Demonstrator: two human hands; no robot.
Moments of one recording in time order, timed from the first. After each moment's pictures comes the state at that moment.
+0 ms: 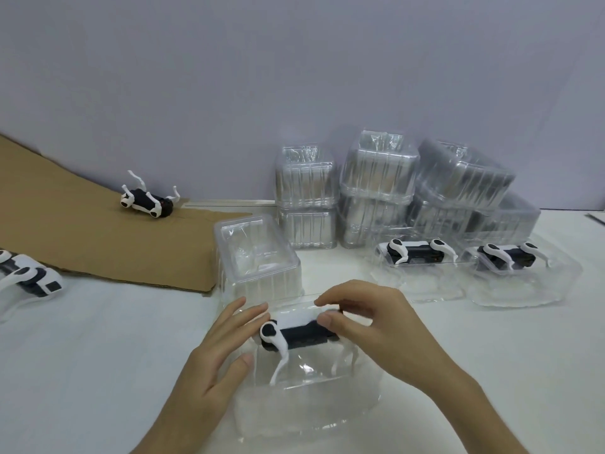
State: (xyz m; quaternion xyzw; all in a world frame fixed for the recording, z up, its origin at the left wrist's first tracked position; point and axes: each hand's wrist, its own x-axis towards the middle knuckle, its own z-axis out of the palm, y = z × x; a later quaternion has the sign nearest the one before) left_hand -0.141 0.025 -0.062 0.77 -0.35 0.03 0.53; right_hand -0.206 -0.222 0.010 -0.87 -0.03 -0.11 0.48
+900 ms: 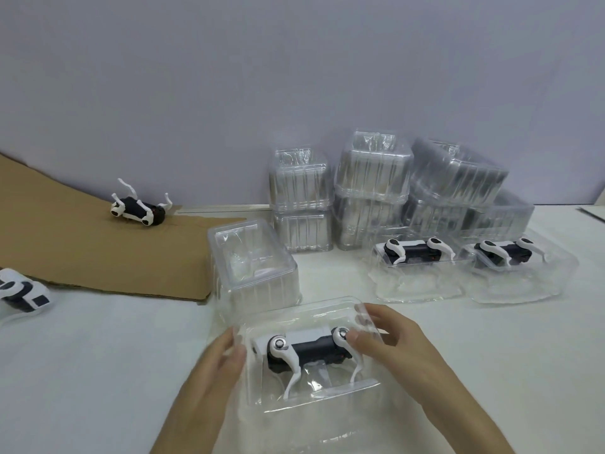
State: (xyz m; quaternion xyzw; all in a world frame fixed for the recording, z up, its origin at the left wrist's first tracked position) left_hand -0.159 0.016 -0.055 0.75 -0.11 -0.07 0.65; right_hand -0.226 -0.230 -0.022 -0.75 0.19 -0.05 0.64
